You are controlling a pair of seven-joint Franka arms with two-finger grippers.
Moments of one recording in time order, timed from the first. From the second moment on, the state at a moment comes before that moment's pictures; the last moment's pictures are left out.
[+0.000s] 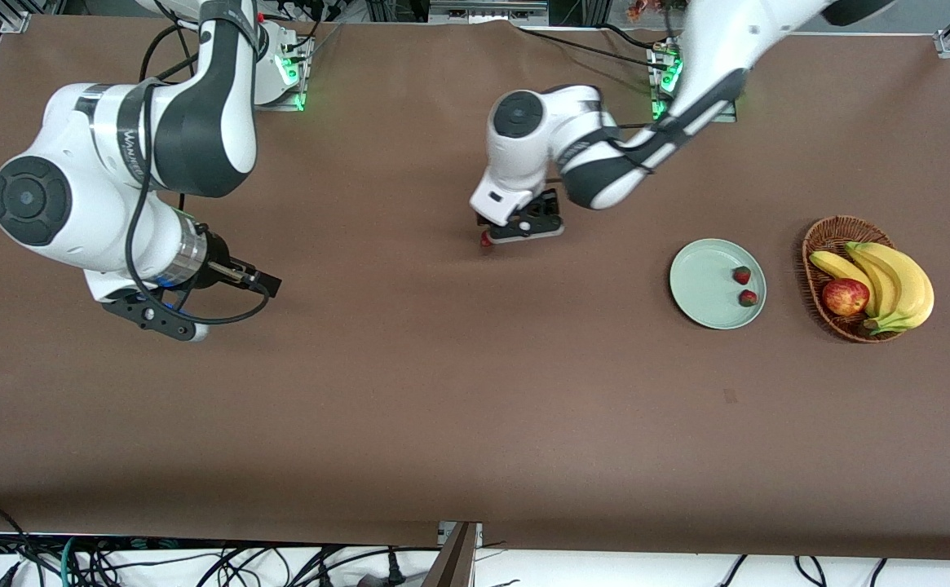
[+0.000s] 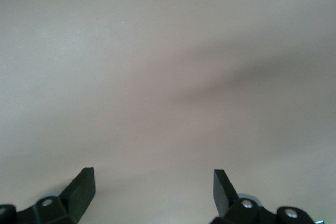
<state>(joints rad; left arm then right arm) -0.10 0.66 -0.85 -1.83 0.62 2.14 -1.39 1.06 0.74 -1.24 -1.30 0.72 1.43 0.29</state>
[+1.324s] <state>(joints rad) -0.33 0.79 -0.62 -1.77 0.64 2.30 -1.43 0.27 -0.02 -0.20 -1.69 0.04 1.57 0.26</state>
